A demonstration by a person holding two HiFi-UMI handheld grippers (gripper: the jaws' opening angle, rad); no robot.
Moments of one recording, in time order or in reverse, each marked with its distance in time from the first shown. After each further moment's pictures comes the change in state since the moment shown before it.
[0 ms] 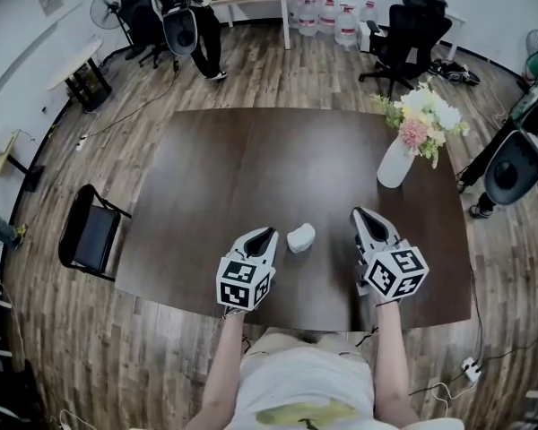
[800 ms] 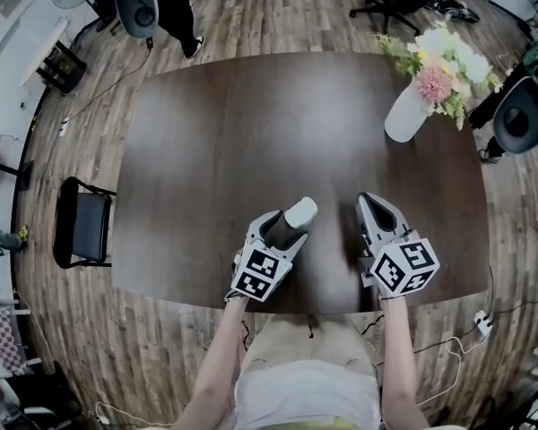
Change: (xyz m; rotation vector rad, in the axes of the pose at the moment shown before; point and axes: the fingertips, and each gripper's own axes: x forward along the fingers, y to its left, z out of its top) left arm 0.055 -0.034 -0.088 0.204 0.237 -0.237; right arm 0.005 -0.020 -0.065 0.109 0.088 -0.087
